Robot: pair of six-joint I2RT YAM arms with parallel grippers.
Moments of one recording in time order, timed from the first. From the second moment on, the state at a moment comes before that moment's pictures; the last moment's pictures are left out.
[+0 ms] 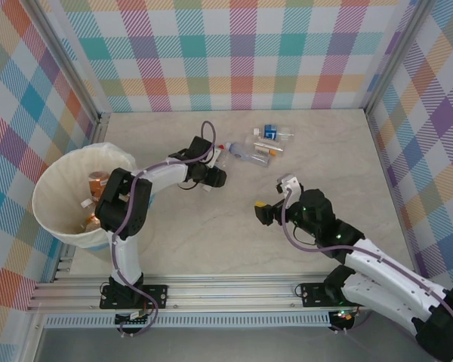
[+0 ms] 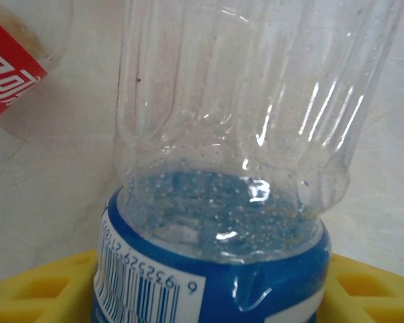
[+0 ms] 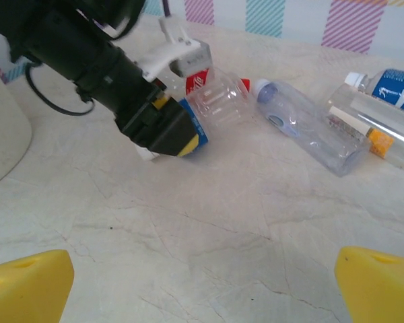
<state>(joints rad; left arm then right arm) -0.47 1.94 1.30 -0.37 0.14 -0.11 0.72 0.82 0.51 -0.10 0.05 0.13</state>
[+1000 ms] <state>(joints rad) -0.38 1.27 1.49 -0.77 0.21 -0.28 0.72 1.20 0.63 0.27 -0.02 0.20</state>
